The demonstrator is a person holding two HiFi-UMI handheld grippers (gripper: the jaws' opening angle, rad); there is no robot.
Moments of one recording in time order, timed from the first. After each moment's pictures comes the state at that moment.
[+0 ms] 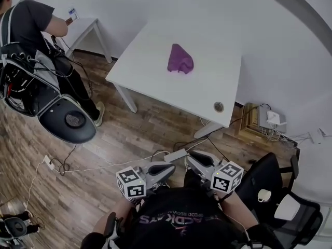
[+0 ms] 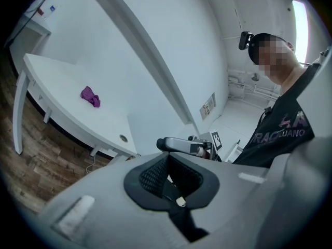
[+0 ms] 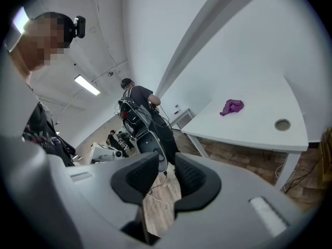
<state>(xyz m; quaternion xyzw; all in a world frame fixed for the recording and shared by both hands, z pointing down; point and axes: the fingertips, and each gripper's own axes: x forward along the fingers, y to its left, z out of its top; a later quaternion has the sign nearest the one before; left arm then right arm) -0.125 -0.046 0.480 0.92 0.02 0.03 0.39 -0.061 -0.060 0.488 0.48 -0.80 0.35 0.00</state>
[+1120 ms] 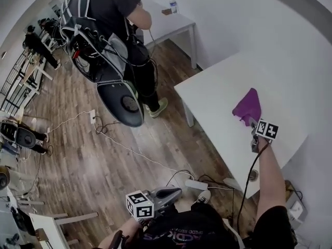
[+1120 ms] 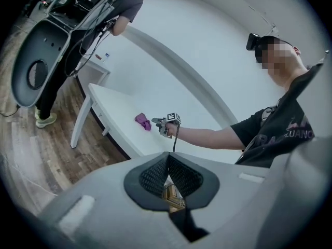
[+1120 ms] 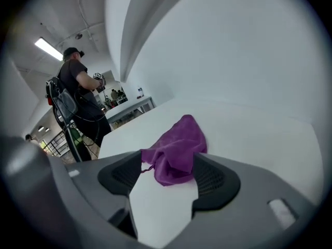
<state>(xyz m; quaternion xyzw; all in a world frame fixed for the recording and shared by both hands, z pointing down) -0.102 -0.112 0.502 0.84 -0.33 0.00 0.44 0.195 -0.504 0.639 0.56 -0.73 0.34 0.20</state>
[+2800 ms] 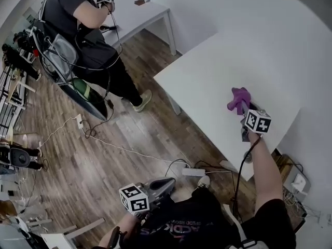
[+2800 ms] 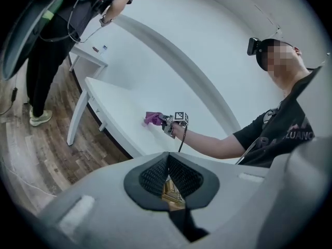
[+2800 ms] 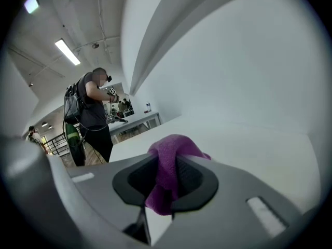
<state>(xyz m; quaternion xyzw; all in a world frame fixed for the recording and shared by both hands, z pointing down) -0.124 -0.121 0.510 0.85 -0.30 0.01 0.44 0.161 -0.465 0.583 0.56 -0.77 0.27 0.14</state>
